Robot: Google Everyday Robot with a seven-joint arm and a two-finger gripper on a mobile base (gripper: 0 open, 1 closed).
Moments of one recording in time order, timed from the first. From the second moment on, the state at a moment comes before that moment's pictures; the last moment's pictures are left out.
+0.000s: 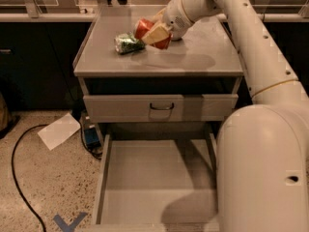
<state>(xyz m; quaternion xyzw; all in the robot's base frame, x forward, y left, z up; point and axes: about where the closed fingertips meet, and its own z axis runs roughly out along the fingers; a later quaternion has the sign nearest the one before) 0.775 0.001 0.922 -0.59 0.66 0.19 0.41</state>
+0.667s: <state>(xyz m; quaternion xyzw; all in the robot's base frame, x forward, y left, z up) 0.773 -0.007 0.861 -0.58 0.69 0.21 0.36</state>
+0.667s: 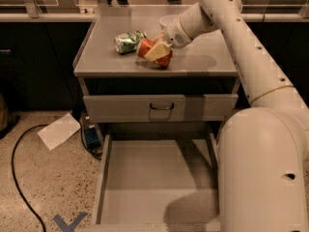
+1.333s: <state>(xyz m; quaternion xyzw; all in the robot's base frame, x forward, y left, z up) 0.769 -0.007 0.852 -0.58 0.70 0.22 0.35</state>
